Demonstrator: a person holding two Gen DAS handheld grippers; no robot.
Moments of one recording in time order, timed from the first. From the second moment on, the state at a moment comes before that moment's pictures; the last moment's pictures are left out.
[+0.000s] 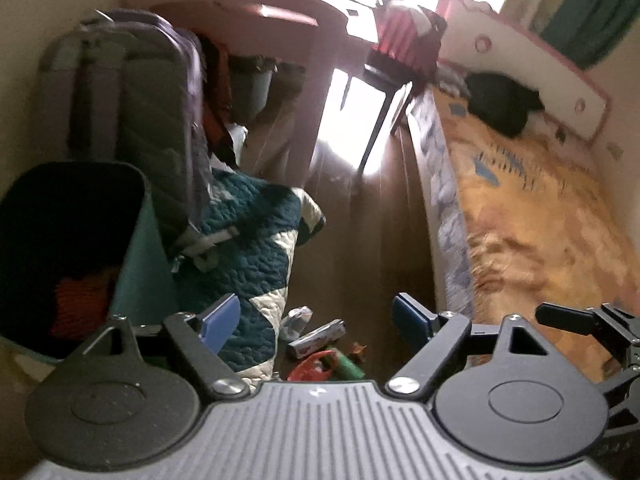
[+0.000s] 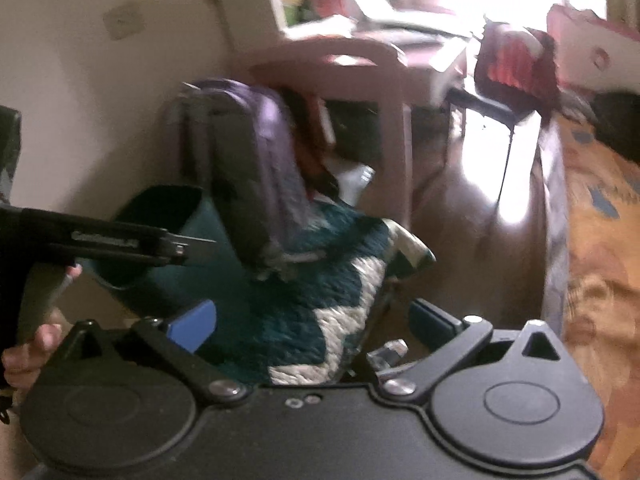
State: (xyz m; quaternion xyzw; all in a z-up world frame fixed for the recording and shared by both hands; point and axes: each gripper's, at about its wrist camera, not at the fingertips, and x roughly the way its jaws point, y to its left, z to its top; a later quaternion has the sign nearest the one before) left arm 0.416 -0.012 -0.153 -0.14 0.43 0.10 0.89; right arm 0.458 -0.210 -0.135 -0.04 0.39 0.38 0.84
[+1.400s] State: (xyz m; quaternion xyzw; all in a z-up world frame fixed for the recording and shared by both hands) left arm 0.567 -0.071 -0.821 -0.15 0.66 0.17 0.72; right arm 0.507 -0.221 -0.784 -0.14 0.58 0.31 0.74
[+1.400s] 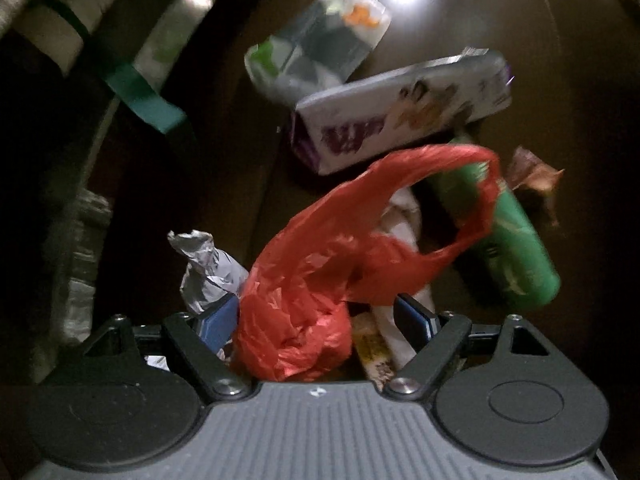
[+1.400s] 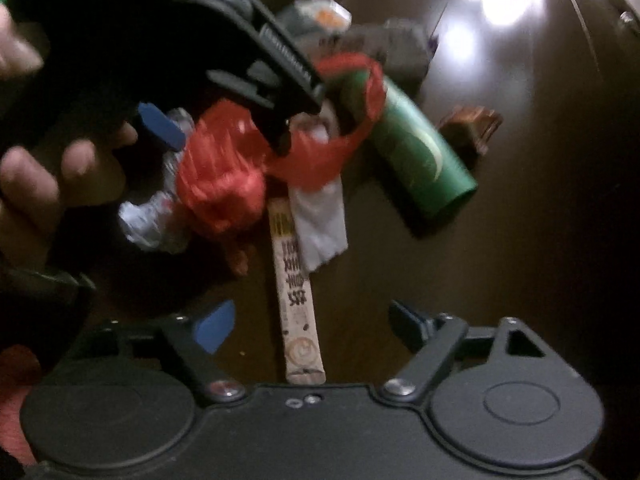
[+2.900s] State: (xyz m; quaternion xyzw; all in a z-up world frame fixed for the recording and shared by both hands) left arm 0.515 -0.104 -0.529 -0.14 0.65 0.12 0.74; right arm 0.477 -0.260 -0.509 -0.14 0.56 0.23 0.79
